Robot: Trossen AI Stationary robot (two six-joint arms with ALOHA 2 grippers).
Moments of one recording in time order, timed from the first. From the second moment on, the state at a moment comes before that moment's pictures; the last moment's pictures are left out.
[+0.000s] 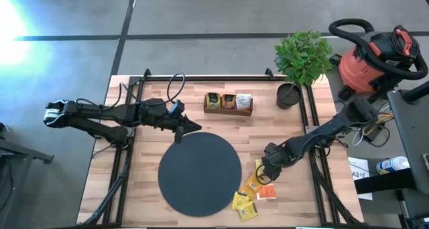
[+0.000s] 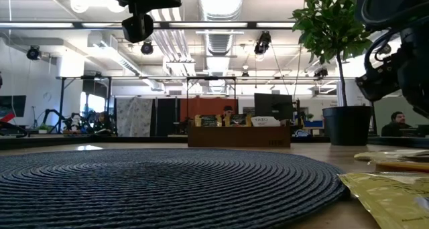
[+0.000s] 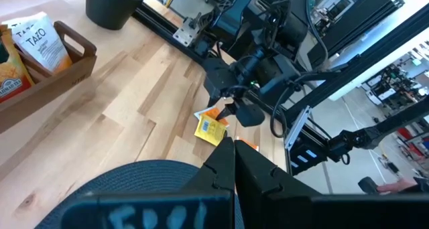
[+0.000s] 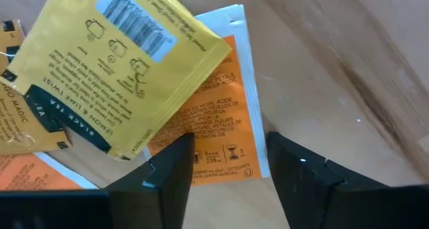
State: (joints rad) left arm 0.02 1.04 0.80 -0.03 0.09 -0.63; right arm 0.45 1.52 0.69 -0.68 -0.11 1.28
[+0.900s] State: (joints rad) left arm 0.02 1.04 0.80 -0.02 0.07 -0.66; right arm 0.45 1.49 0.98 -0.93 0.33 1.24
